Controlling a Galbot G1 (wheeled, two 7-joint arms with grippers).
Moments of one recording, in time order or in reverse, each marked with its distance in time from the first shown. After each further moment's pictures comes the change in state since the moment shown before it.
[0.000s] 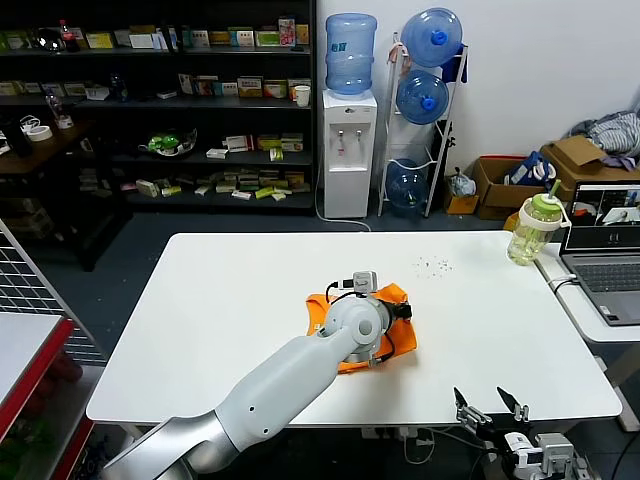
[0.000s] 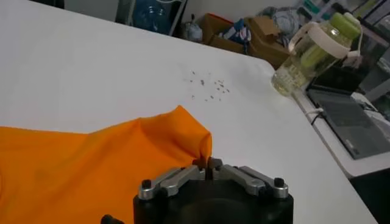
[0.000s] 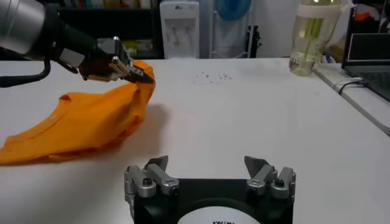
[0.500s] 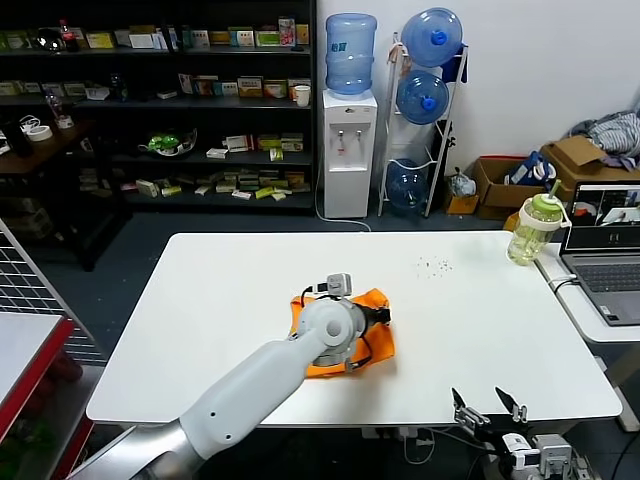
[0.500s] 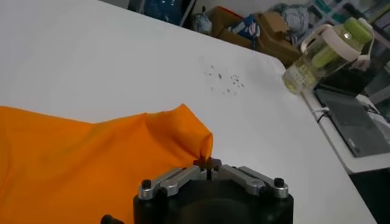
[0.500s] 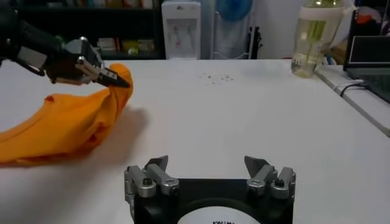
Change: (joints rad) left arm 0.021 0.112 -0.010 -0.124 -0.139 0.020 -0.074; right arm -0.005 0.003 -0.009 0.014 -0.003 -0.018 0.018
